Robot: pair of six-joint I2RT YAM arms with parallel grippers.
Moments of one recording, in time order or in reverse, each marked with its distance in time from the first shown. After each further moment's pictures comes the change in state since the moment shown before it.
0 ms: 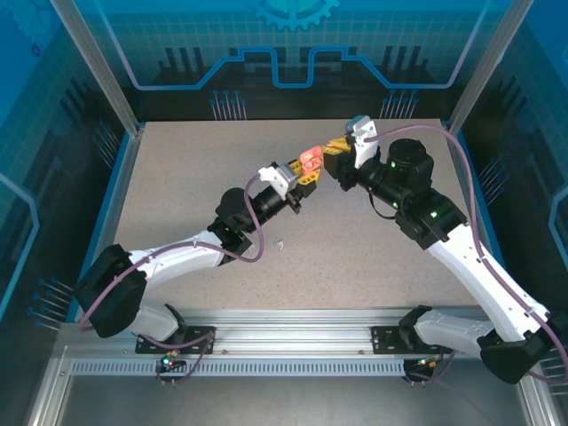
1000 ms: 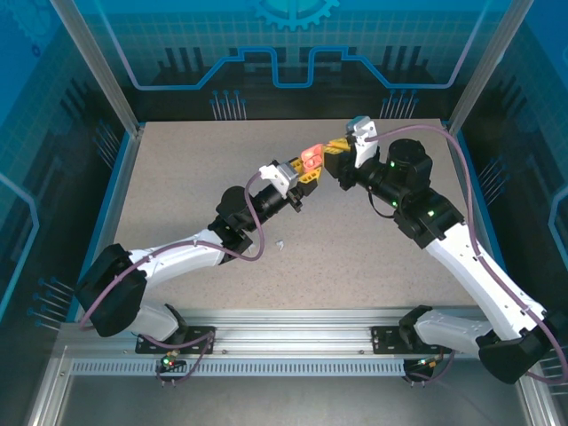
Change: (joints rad) left arm 0.000 0.004 0.015 -0.008 0.000 -0.001; right arm -0.027 0.009 -0.032 0.045 -0.031 0.013
